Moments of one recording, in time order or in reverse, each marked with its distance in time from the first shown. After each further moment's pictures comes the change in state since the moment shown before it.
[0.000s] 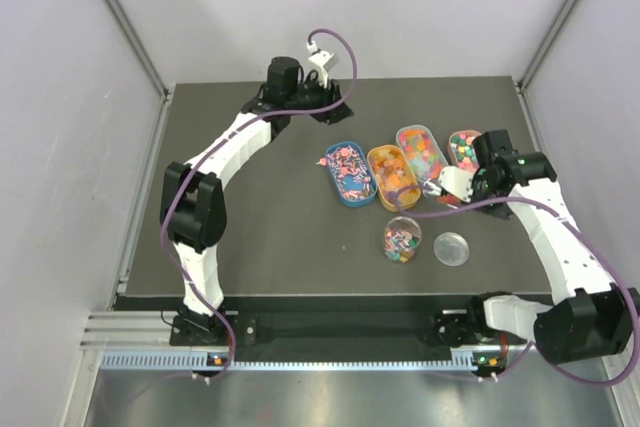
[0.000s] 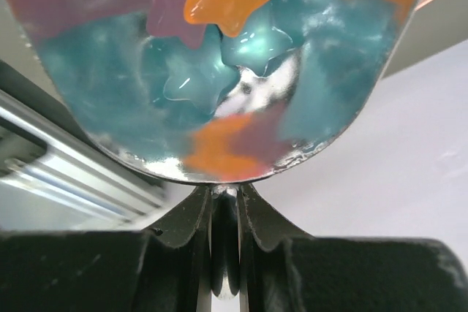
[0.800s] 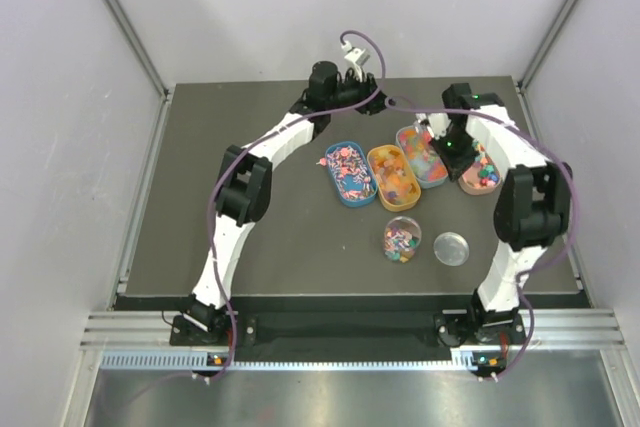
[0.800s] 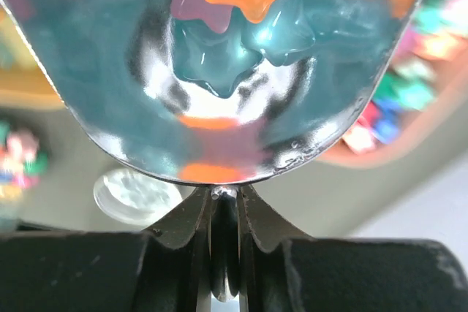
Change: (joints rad) left arm -0.092 0.477 0.388 0.364 0.050 -0.285; right arm -0.018 0.706 0.455 0.131 -0.161 0.675
